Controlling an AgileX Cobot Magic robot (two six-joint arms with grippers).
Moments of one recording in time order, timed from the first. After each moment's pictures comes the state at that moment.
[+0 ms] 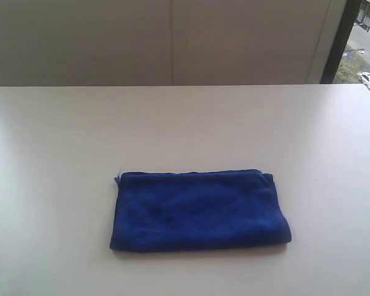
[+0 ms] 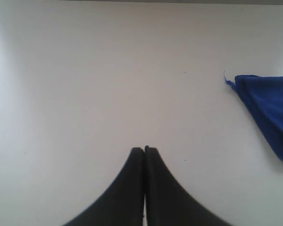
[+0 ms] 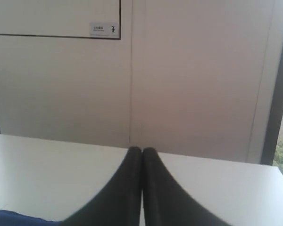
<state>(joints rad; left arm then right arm) -0.10 0.00 0.02 -0.17 0.40 0.08 0.03 0.12 -0.32 0.33 0.20 -0.31</state>
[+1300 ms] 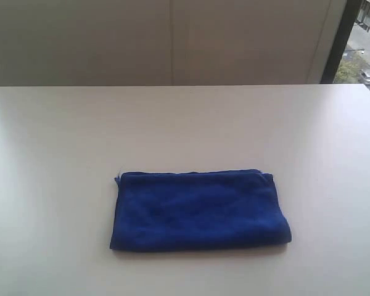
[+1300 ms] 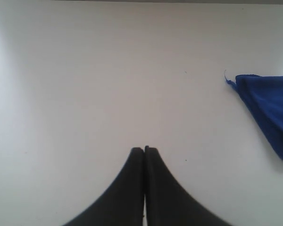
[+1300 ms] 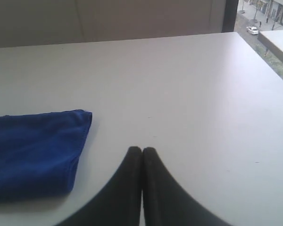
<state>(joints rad) -0.10 0.00 0.02 -0.17 0.40 0.08 -0.04 0.02 0.00 -0.15 0.32 0.25</state>
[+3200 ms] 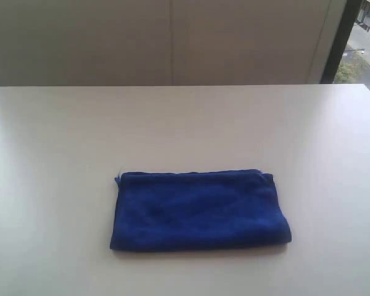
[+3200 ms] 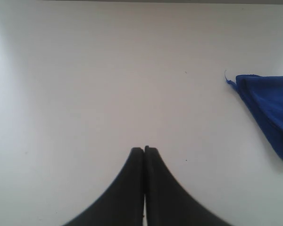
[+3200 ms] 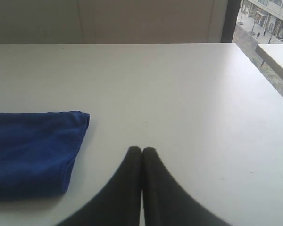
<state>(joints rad) -0.10 0.00 0.02 -0.17 0.40 0.08 -0.04 0.01 0.00 -0.16 0.32 0.19</state>
